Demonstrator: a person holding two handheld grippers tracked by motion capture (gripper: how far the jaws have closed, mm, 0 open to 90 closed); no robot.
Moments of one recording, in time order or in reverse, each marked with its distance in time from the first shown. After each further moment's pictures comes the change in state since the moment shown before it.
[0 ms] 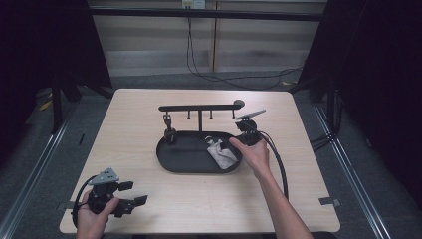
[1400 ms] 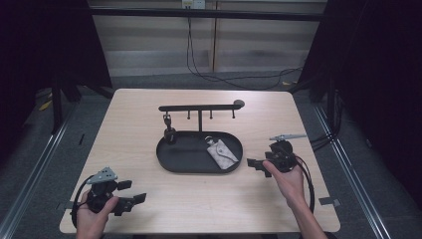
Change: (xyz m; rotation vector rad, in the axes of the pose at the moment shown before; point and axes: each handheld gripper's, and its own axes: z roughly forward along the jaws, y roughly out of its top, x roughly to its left) left arm 0.003 -0.001 -0.001 -0.015 0.024 -0.030; right arm -0.028 -0.089 -0.073 -0.199 -0.055 -0.084
